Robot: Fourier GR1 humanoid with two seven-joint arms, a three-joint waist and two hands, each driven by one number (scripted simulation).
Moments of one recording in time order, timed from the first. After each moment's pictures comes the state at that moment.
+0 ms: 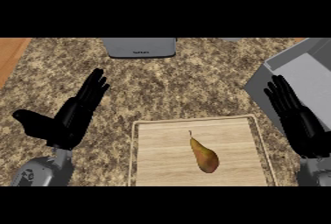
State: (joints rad) left arm -0.19 0.28 -0.21 -1.66 0.31 0.13 0.17; right arm -0.08 -0.34 0.04 -1.63 -0.31 0.00 0.03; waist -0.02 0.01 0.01
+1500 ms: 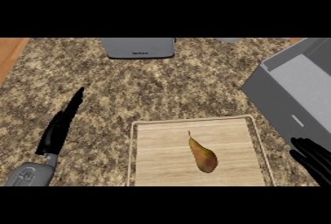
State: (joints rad) left arm -0.14 0.41 -0.20 -1.34 -0.02 0.16 -0.02; right arm 0.47 -0.69 0.05 -2.24 0.48 0.09 -0.19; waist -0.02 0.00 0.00
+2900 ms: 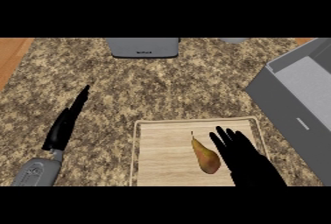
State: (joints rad) left arm -0.16 0.34 -0.14 -1.30 -0.10 0.09 -0.04; right arm 0.02 -0.40 0.62 -2.12 0.91 0.34 0.62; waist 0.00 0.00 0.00
